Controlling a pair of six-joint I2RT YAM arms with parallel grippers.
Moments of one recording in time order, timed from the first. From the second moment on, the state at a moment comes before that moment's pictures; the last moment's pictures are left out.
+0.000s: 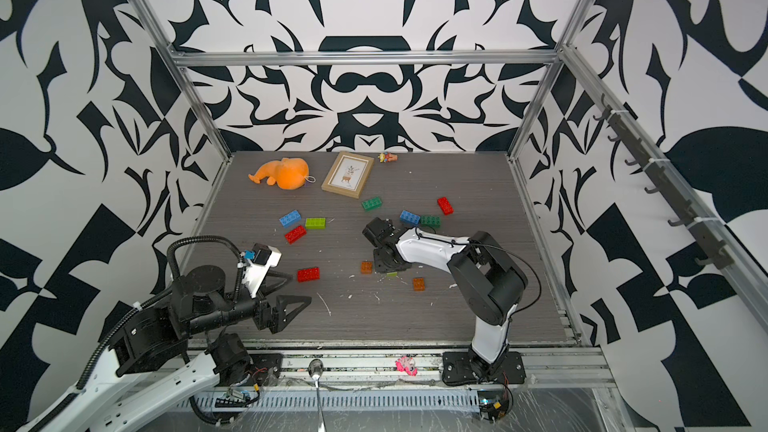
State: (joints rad) left arm -0.89 0.42 0.76 -0.79 0.21 -0.39; right arm 0.75 1.79 1.08 -0.61 0.13 0.63
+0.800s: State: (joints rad) left arm -0.89 0.42 0.76 -0.79 0.22 -0.39; right arm 0.74 1.81 1.11 -0.61 0.11 0.63
